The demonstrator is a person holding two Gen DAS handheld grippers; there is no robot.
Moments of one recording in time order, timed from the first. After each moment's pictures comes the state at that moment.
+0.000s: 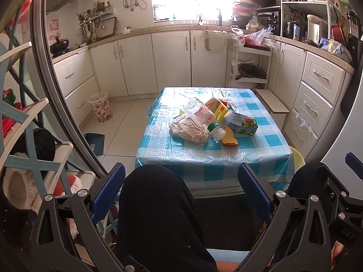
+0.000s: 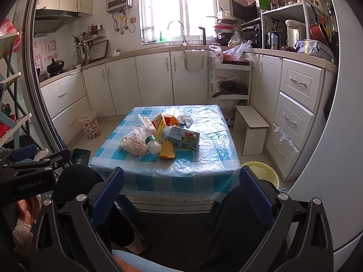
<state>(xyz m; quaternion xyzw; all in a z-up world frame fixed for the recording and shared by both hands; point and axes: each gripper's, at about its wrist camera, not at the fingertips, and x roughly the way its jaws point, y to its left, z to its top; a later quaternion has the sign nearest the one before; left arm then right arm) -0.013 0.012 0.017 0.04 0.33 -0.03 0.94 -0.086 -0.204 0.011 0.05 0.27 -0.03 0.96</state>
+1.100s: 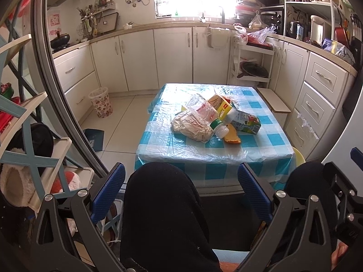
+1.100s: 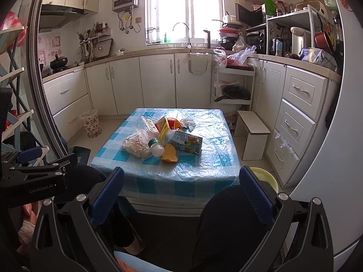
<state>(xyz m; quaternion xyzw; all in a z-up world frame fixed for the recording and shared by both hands) -0.001 0.021 0.008 0.03 0.34 -0.03 0.94 -0.081 -0.193 0.018 0.03 0.27 -0.03 0.96</state>
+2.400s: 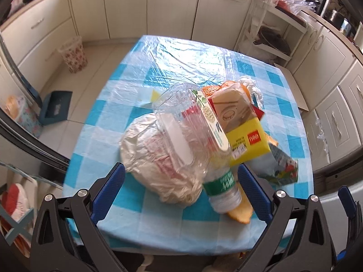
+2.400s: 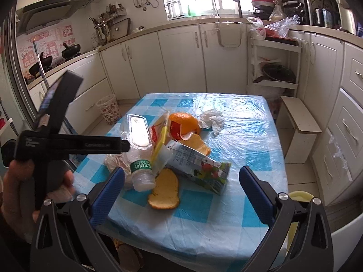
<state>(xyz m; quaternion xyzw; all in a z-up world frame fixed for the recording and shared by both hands) 0.306 -0.042 -0.104 -0.05 0.52 -0.03 0.85 0.142 -0.251 -0.055 0.06 0.34 0.11 0.93</state>
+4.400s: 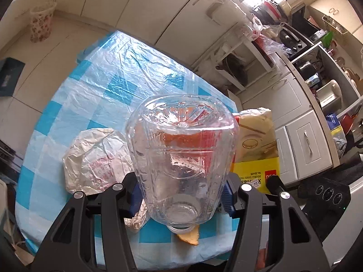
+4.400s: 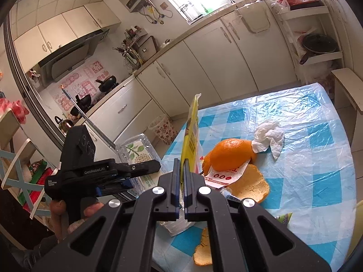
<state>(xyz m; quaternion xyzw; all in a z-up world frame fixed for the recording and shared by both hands) 0.342 0.008 -0.099 -0.25 0.48 -0.18 0.82 0.219 -0.269 -0.065 0.23 0.31 0.26 0.88</state>
